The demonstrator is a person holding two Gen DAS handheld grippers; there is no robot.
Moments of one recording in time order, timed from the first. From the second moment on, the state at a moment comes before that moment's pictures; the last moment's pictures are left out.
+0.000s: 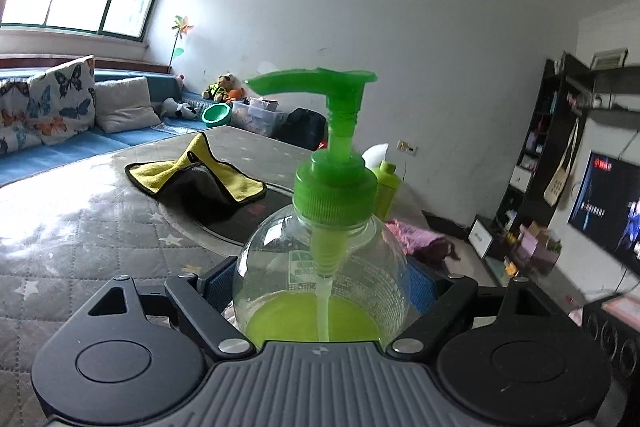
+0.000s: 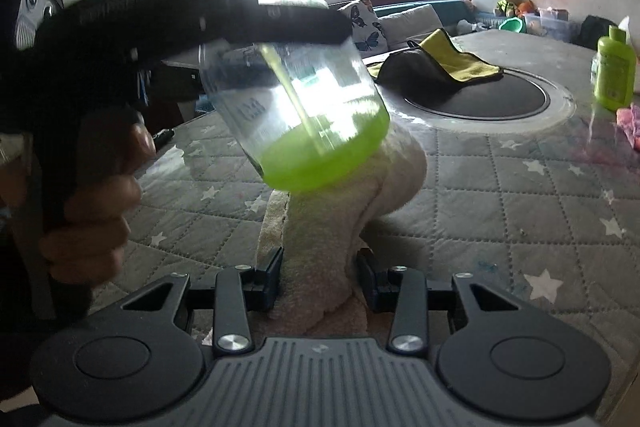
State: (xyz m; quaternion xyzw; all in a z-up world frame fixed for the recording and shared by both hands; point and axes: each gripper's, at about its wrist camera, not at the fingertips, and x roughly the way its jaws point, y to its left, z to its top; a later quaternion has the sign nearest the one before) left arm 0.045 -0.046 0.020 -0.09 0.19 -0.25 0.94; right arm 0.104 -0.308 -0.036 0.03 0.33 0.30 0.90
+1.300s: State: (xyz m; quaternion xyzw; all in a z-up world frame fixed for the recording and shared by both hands) left arm 0.057 -0.032 0.001 -0.01 0.23 -0.12 0.97; right arm 0.157 -0.301 -0.032 0.06 0.35 0.23 0.91
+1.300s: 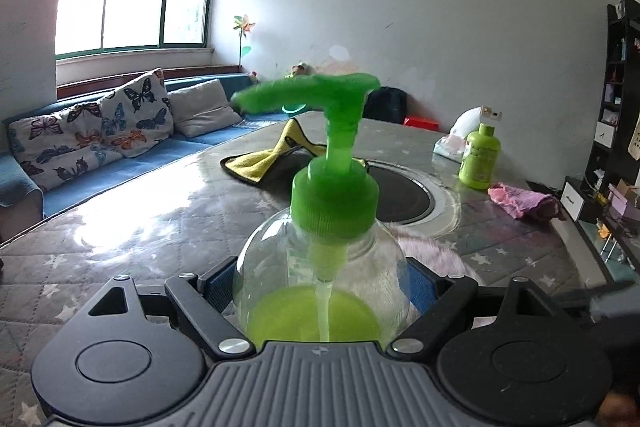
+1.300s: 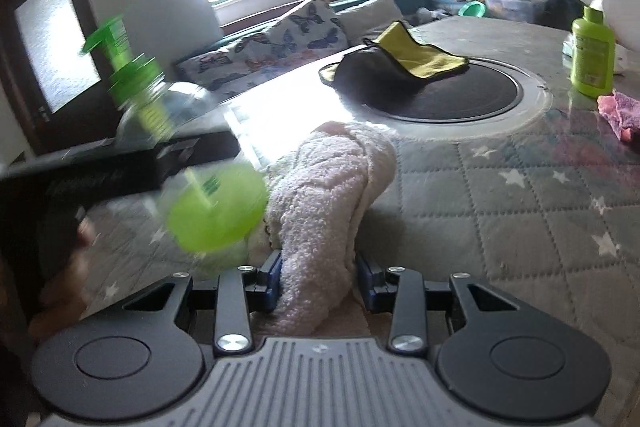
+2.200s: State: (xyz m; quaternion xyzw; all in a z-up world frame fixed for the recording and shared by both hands) left arm 0.045 -0.019 -0.010 -0.01 0.26 -0.11 0.96; right arm 0.169 -0.294 -0.034 0.09 0.30 0.18 0.93
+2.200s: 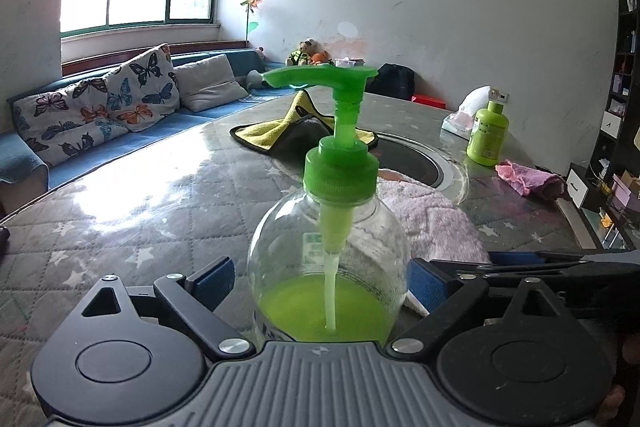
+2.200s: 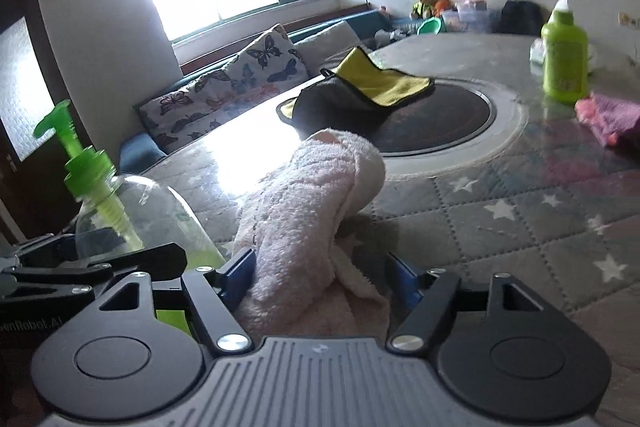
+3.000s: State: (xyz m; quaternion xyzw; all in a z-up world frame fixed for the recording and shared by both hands) left arm 0.000 0.015 -0.026 -0.03 0.31 -0.05 0.95; right arm 0.127 -0.291 -0.028 0.07 0.30 0.11 0.95
